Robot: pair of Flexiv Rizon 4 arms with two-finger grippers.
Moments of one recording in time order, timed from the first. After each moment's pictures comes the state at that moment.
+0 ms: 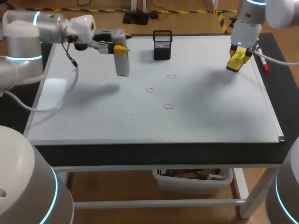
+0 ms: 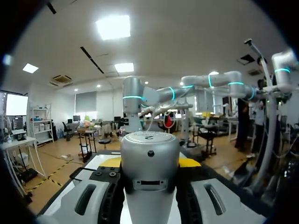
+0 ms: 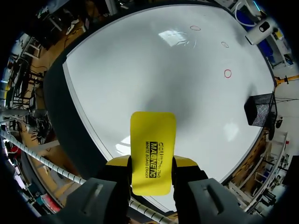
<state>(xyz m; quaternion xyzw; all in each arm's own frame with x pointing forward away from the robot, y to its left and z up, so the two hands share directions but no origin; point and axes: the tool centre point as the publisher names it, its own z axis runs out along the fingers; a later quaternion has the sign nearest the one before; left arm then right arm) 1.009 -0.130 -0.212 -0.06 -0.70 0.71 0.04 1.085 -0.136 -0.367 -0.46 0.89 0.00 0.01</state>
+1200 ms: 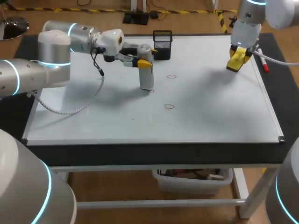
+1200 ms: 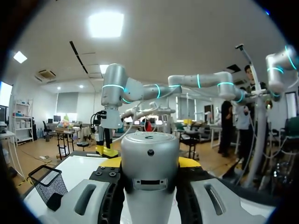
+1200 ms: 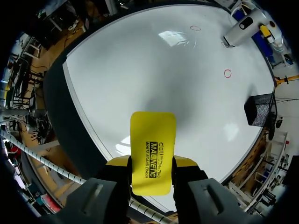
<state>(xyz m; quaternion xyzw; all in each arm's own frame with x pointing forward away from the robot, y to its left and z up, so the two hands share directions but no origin) 0.984 -0.208 -0.259 -0.11 -0.67 0.72 0.12 1.085 -0.136 -0.367 -0.46 0.89 0.00 0.01</state>
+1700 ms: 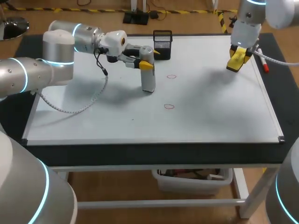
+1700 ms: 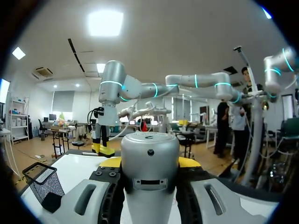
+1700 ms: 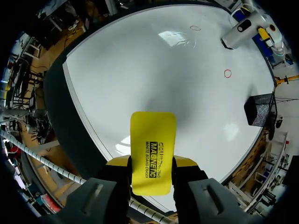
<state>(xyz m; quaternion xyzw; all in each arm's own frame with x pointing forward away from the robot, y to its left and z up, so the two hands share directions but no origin) 0.985 -0.214 -0.269 -0.12 -0.67 0.72 0.14 1.085 -0.136 -0.367 -0.46 0.89 0.00 0.01</state>
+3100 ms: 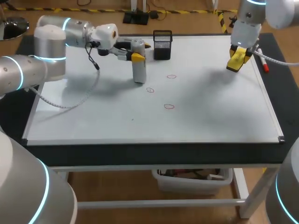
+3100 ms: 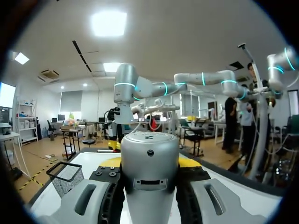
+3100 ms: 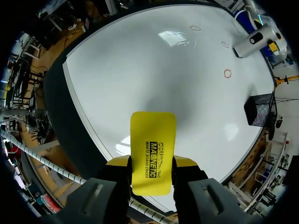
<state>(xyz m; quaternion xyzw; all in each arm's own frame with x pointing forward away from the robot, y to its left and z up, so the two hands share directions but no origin) 1.034 -0.177 -0.265 -0.10 -0.69 0.71 0.09 1.085 -0.136 -0.367 -0.46 0.89 0.00 0.01</state>
